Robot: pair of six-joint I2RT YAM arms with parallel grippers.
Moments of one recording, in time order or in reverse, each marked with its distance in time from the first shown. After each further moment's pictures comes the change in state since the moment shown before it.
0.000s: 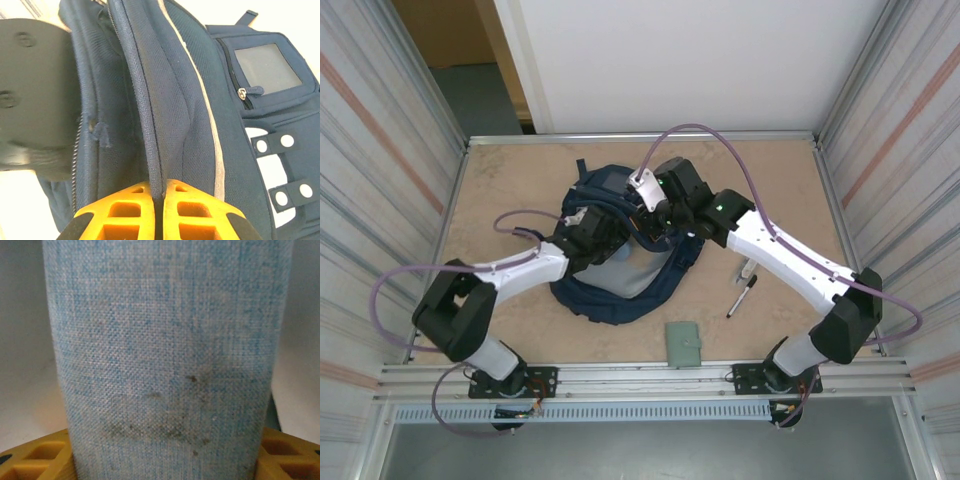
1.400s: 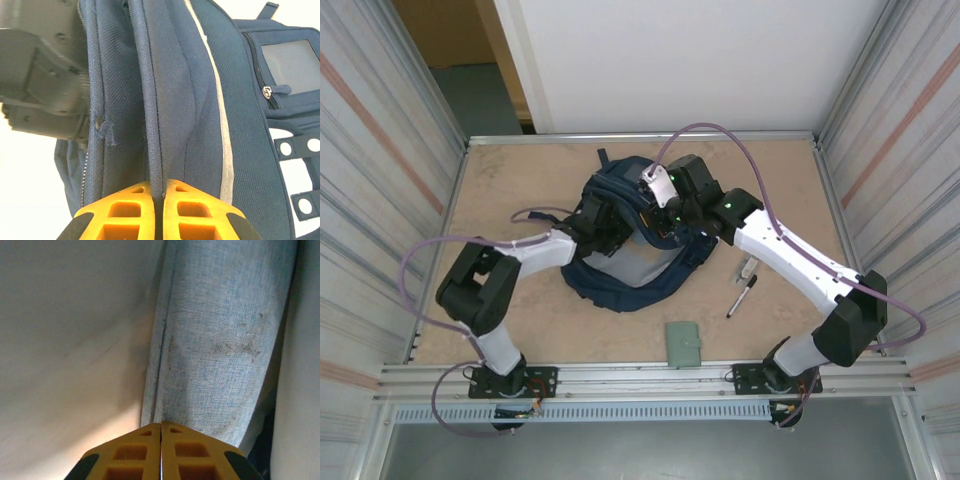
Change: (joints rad) left arm 0.080 0.194 0.092 0.157 0.292 -0.011; right arm -0.068 -0.021 -0.040 0.010 -0.031 0.018
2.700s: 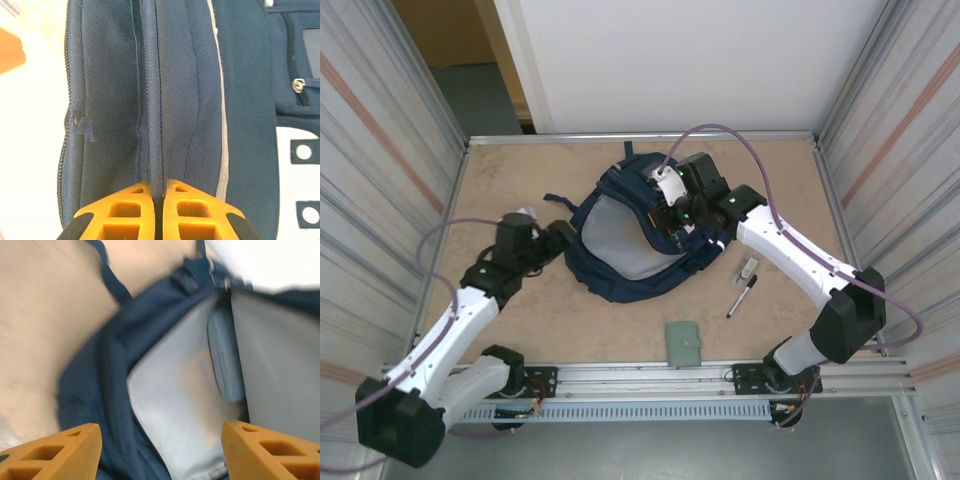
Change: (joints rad) left arm 0.300 -0.843 -0.291 -0.420 -0.059 0.352; right arm -0.080 0.027 -0.038 -0.002 -0.099 -0.010
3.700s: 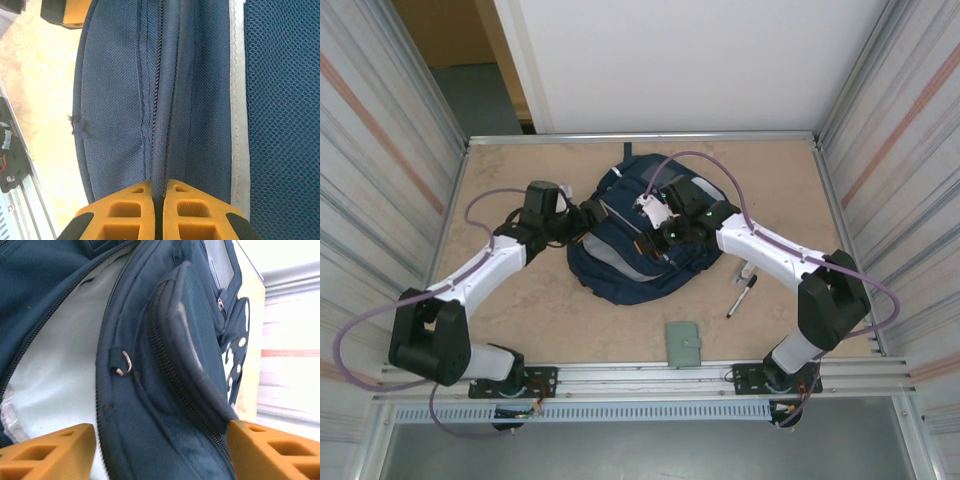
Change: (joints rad) left arm -0.072 0.468 0.204 0.198 0.290 0.006; right arm 0.044 0.090 -0.140 0.114 -0.173 0.071
